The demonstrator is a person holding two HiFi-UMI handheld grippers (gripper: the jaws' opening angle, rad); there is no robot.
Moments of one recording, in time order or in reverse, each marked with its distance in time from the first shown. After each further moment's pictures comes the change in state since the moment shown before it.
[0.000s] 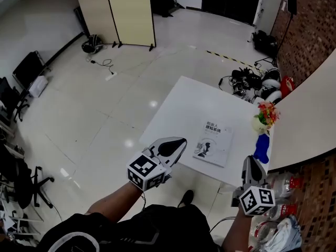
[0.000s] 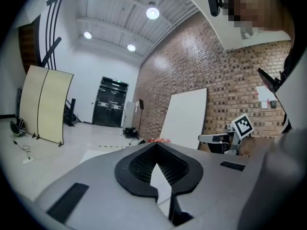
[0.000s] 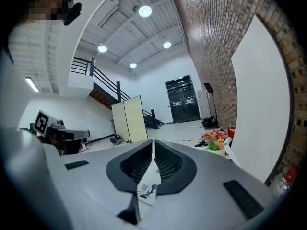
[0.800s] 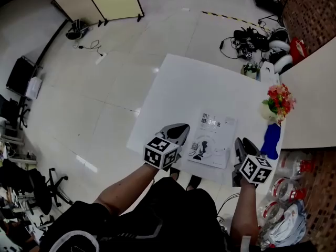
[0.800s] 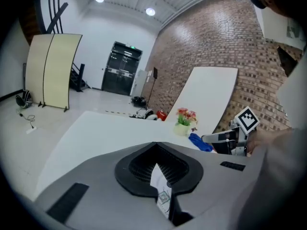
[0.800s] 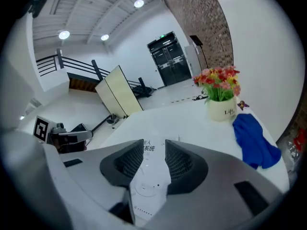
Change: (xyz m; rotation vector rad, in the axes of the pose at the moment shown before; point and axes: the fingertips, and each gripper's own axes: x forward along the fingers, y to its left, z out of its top) left arm 0.187 0.112 -0.138 -0.201 0.351 0.056; right arm 0.184 -0.110 -0.149 0.267 0.440 -0.014
